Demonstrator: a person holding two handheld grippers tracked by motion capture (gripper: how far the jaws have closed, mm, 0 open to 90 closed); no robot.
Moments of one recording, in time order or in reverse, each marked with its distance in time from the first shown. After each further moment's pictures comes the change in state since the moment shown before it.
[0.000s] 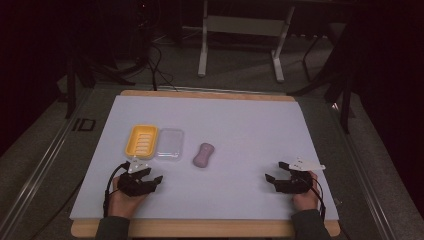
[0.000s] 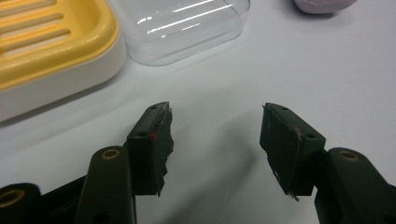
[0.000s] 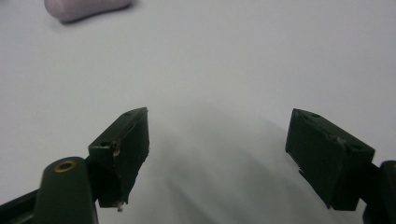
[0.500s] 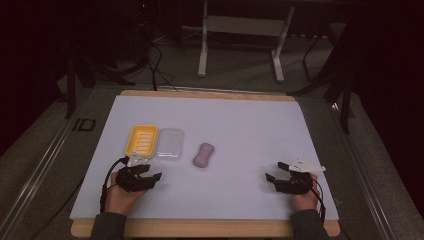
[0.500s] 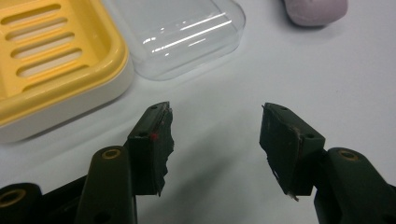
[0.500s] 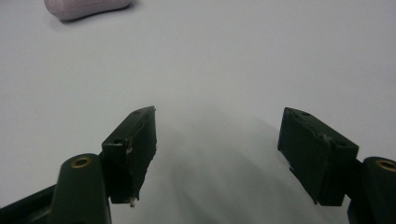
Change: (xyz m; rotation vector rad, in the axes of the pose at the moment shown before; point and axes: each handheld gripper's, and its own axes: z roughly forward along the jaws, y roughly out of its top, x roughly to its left) left arm 0.002 0.018 -0.011 0.037 -0.025 0.001; right arm 0.003 -0.001 -0.001 -0.009 -0.012 -0.019
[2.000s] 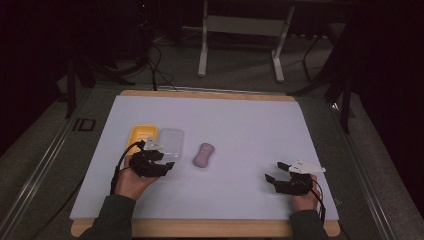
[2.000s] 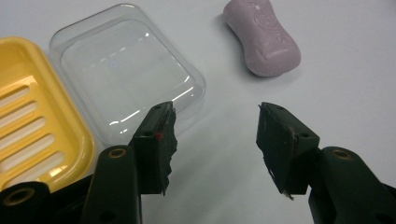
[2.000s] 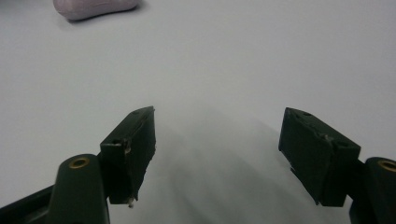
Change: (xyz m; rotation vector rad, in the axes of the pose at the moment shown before) left arm -0.017 0.057 0.005 0.037 -0.039 0.099; right arm 0.002 -0.001 -0.001 -0.012 0.010 -0.024
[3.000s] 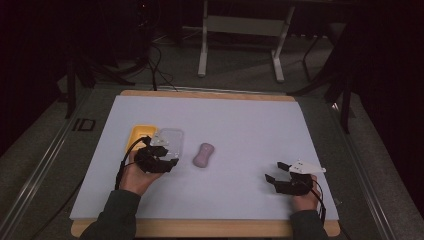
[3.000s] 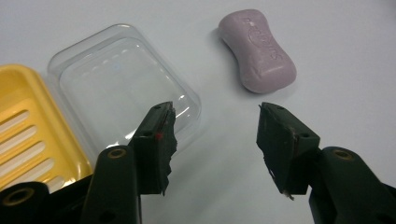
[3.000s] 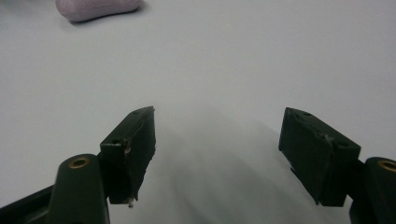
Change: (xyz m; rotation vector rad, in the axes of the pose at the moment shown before) left arm -0.006 0.018 0.004 0.011 0.004 0.031; right arm 0.000 0.000 -0.001 -0.008 0.004 0.000
